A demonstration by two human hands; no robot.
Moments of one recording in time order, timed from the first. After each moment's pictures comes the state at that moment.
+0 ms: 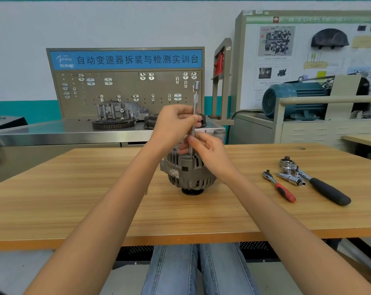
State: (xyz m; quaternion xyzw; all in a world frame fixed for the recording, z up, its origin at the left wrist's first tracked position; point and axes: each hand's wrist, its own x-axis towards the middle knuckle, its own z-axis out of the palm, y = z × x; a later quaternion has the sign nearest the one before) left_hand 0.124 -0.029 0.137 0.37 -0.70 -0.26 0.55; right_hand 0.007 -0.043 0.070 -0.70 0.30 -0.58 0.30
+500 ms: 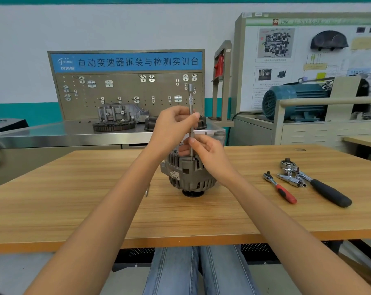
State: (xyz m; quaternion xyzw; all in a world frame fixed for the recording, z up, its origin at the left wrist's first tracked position) left_hand 0.127 -0.032 0.132 0.37 -0.69 -0.25 0.56; right_hand 0.009 -0.042 0.069 -0.70 0.31 -0.57 0.29
